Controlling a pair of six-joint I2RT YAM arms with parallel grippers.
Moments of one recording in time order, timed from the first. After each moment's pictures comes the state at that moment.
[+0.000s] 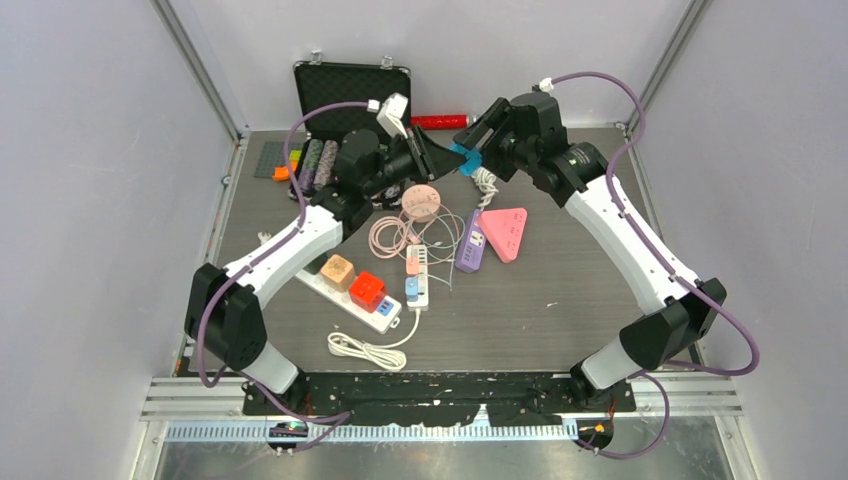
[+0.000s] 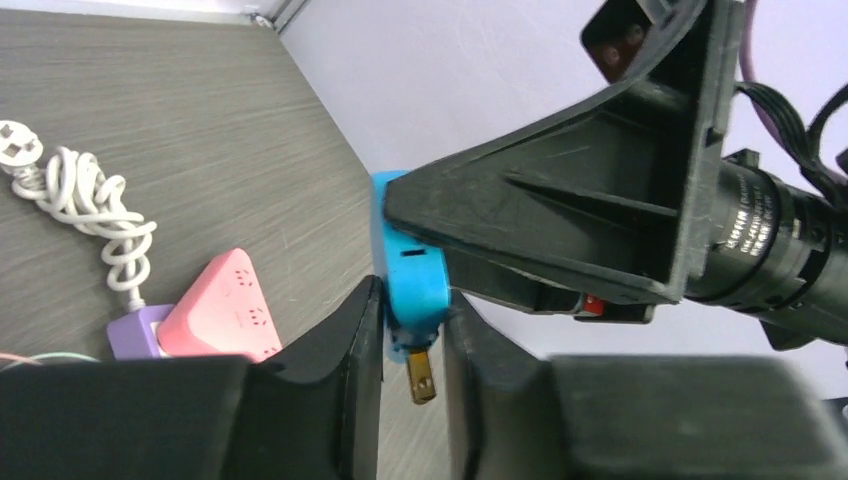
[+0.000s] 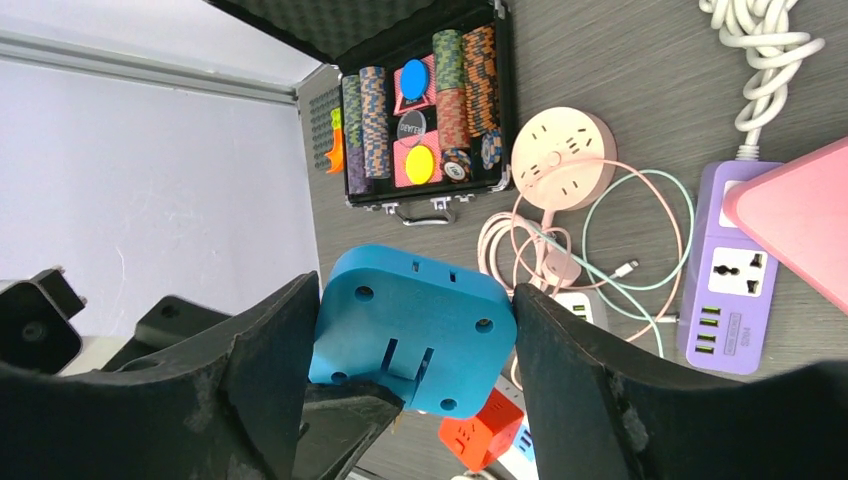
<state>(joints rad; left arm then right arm) -0.58 1.55 1.28 0.28 0.37 -0.79 0.51 1.52 1.70 -0.66 0.08 0.99</state>
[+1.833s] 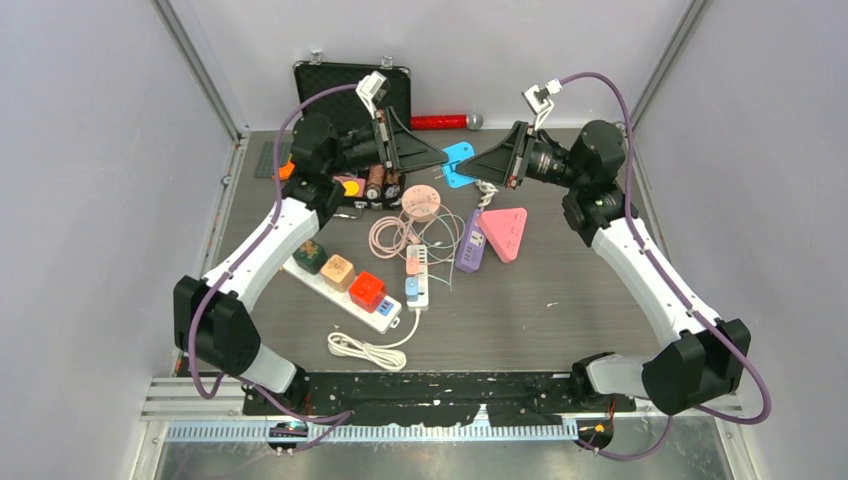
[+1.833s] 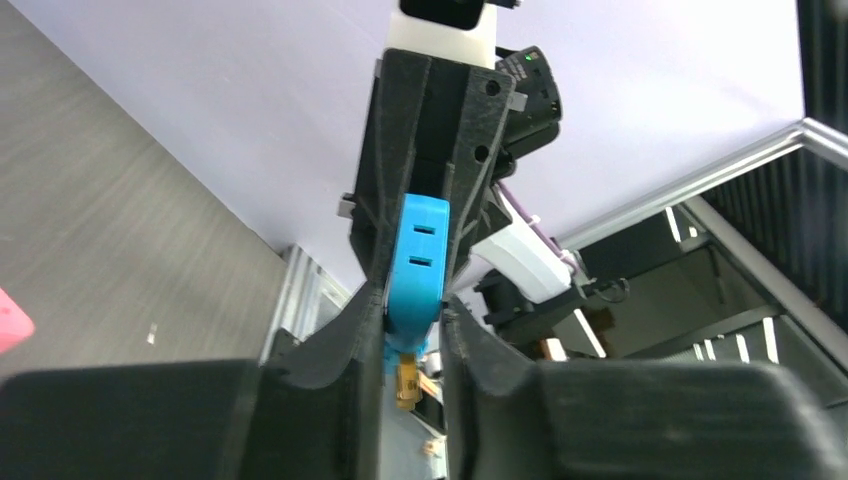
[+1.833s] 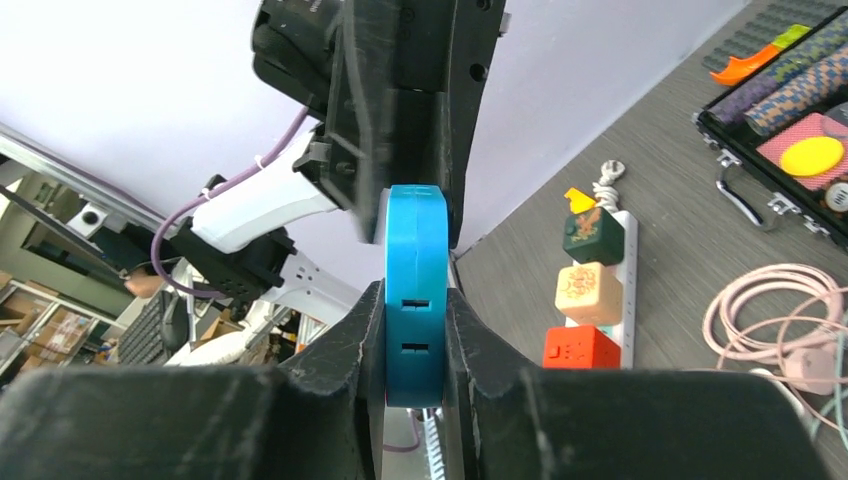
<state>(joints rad) -0.43 1.51 1.34 0.49 0.96 -1.29 0.31 1.29 1.21 0.26 -0.96 0.92</state>
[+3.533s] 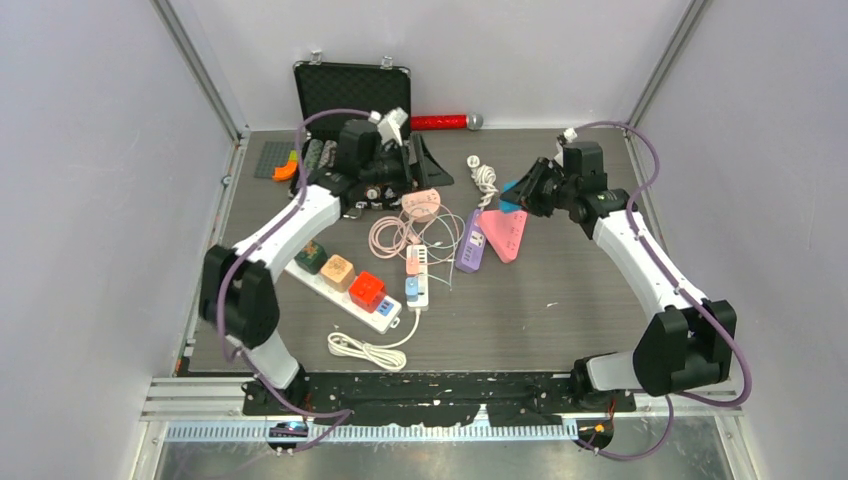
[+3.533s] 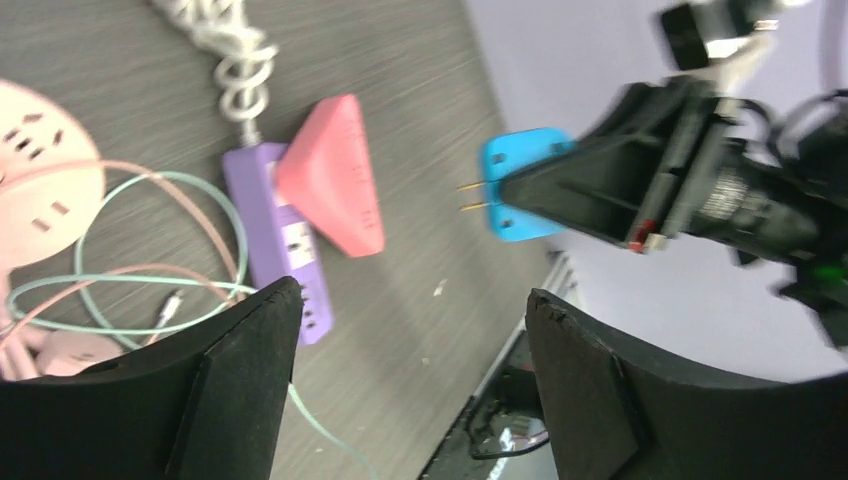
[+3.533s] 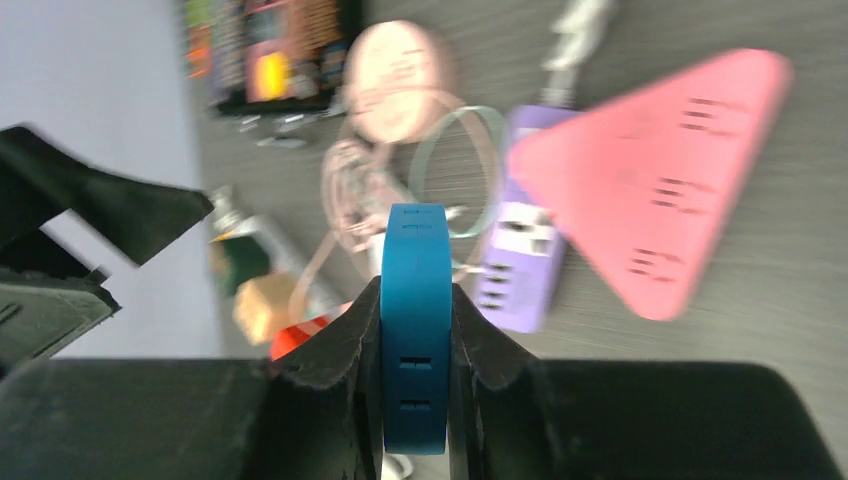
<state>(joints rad) -0.45 1.62 1.40 -0.13 0.59 -0.70 0.20 1.36 1.16 -0.37 -0.42 0.71</state>
